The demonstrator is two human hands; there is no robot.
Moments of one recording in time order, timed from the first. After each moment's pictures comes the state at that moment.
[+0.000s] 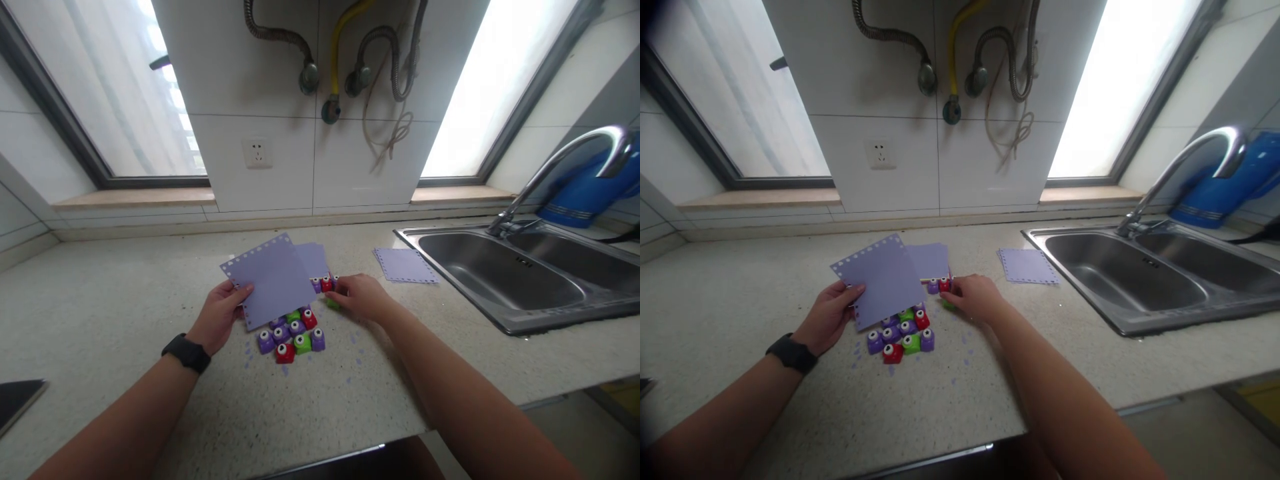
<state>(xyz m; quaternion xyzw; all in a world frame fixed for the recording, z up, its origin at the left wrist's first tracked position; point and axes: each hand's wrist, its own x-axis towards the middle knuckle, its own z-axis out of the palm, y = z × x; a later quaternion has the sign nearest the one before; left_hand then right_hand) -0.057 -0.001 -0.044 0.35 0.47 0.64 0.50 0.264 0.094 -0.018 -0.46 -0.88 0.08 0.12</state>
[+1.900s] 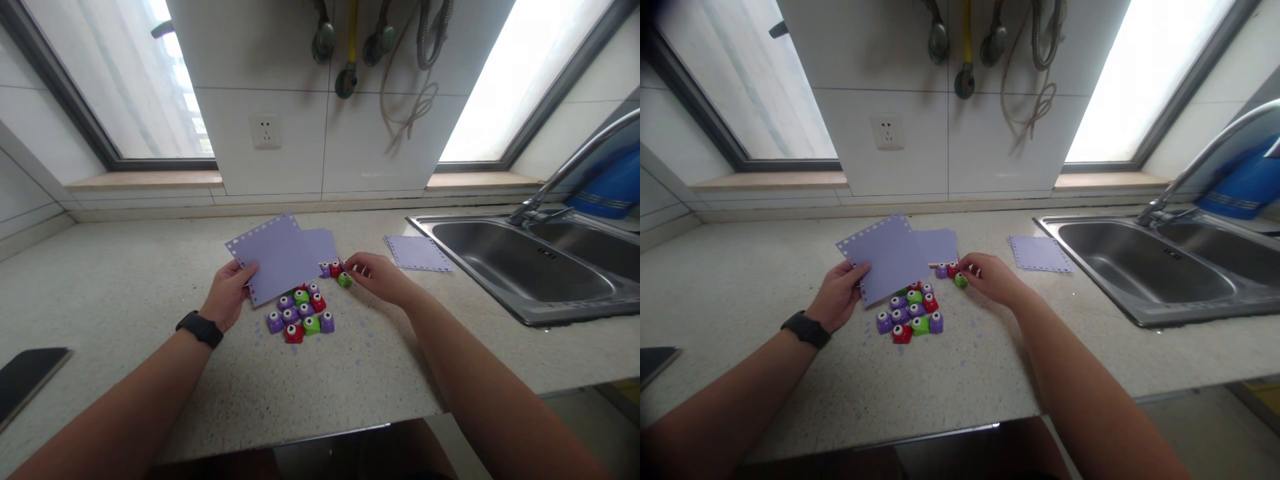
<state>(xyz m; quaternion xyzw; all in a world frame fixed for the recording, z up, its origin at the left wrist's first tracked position) -0.059 0.004 -0.049 0.32 0.47 0.68 0.46 0.278 0.095 -0.009 -0.38 -0.87 0.20 0.23</state>
